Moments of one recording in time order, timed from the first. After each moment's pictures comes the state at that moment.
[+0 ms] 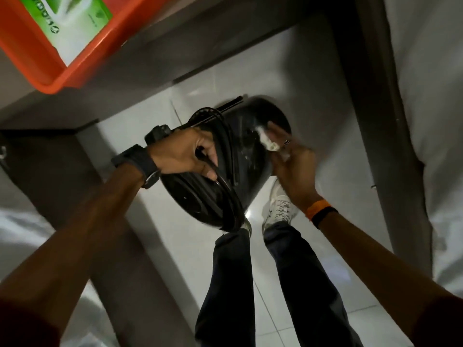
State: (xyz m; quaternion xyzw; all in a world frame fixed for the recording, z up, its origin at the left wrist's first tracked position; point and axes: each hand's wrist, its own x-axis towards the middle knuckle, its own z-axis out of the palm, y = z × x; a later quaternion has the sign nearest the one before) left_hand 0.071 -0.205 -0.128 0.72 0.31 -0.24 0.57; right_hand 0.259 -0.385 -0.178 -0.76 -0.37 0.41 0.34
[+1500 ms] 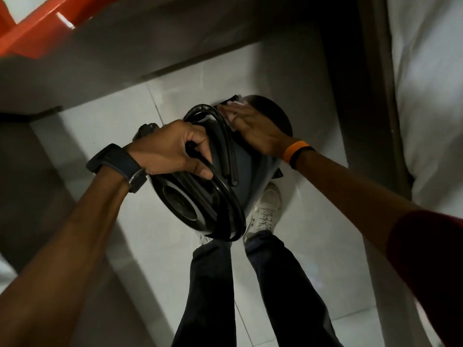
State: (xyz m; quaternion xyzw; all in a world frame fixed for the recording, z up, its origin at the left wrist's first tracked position) left_hand 0.068 -0.212 -0.145 0.70 0.33 -0.14 0.62; right_hand 0.280 -0.286 -0.248 -0.63 -0.61 0.49 0.03
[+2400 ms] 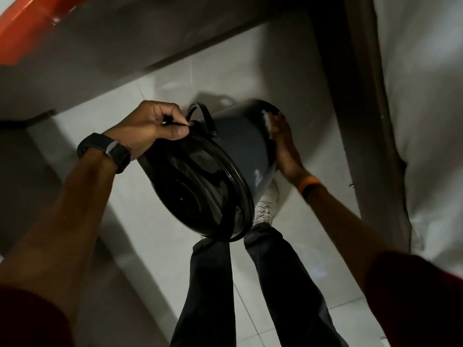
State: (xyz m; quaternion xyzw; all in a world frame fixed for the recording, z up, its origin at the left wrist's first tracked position) left_hand 0.068 -0.193 -0.180 0.55 0.42 -0.03 0.72; right_hand 0.302 -0.383 -0.251 -0.78 -0.23 0.52 0.27
